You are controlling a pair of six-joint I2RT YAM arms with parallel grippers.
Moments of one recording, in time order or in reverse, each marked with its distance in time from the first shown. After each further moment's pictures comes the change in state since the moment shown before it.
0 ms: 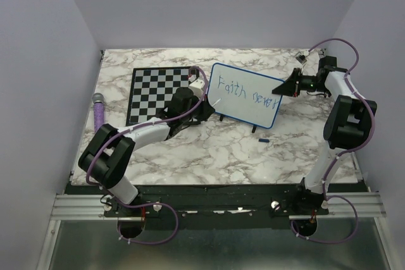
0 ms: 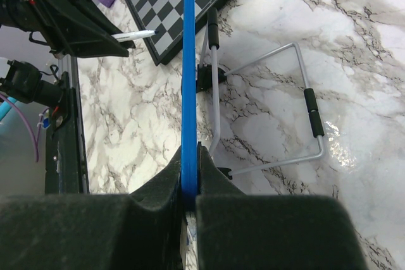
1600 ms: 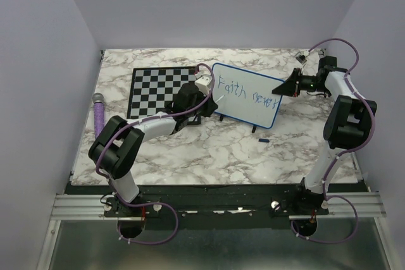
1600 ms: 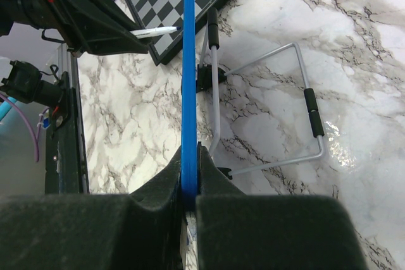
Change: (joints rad) left arm 0.000 0.114 0.094 0.014 -0.006 0.061; right arm 0.000 0.000 0.000 0.000 0.000 0.000
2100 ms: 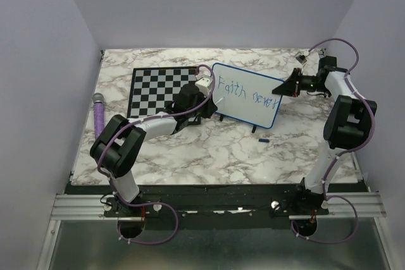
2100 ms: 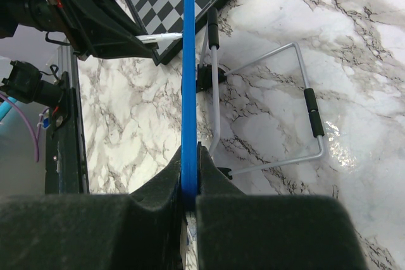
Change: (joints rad) left arm 0.000 0.017 0.000 -0.015 -0.001 0.000; right arm 0.000 0.000 0.000 0.000 0.000 0.000
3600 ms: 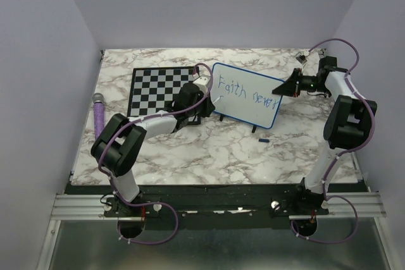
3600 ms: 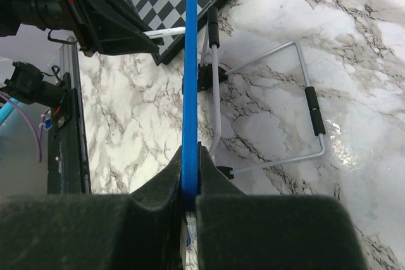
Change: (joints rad) left arm 0.016 0.016 0.029 -0.051 -0.052 -0.047; right arm 0.000 0.000 0.000 -0.007 0.000 0.001
